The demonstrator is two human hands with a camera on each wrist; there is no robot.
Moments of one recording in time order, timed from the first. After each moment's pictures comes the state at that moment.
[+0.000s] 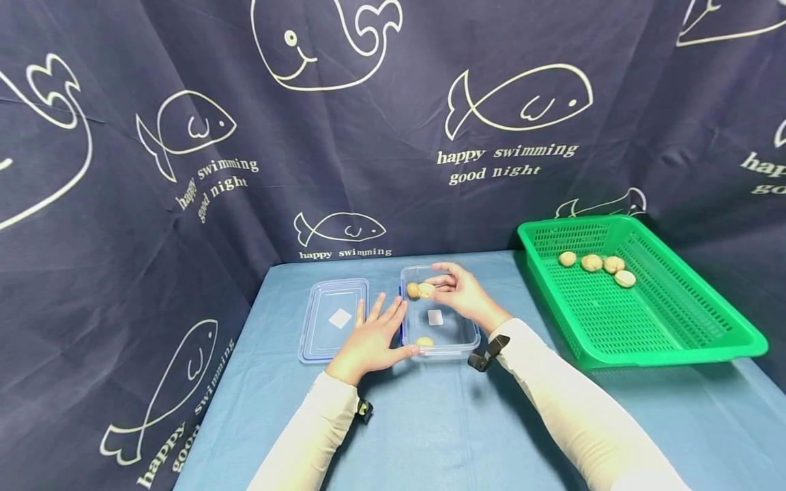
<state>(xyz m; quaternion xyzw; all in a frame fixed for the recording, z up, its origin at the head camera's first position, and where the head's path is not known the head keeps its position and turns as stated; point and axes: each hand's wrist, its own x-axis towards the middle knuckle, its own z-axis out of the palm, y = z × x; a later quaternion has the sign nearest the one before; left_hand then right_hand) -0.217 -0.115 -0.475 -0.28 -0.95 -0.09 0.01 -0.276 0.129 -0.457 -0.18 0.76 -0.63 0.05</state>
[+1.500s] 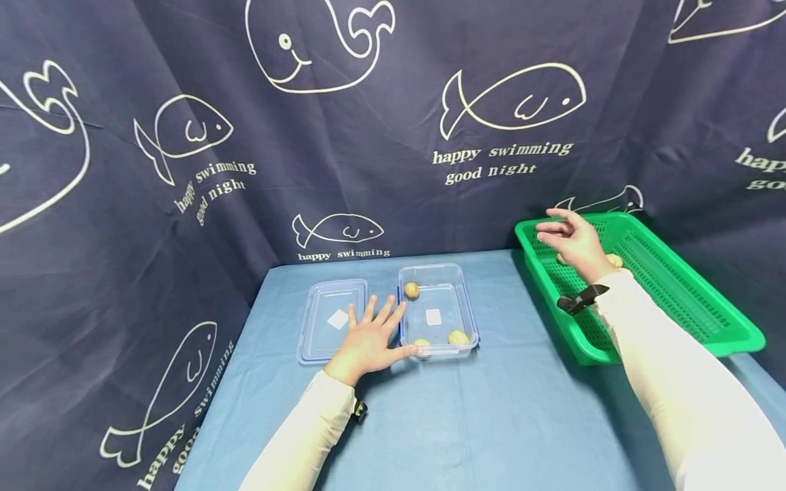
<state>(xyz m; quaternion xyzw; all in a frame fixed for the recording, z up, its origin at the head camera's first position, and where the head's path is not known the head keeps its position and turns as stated) -0.216 -0.113 -0.479 -0.24 -0.97 -0.06 -0.01 -0.318 0.332 -0.418 -0.09 0.77 -0.62 -0.15</state>
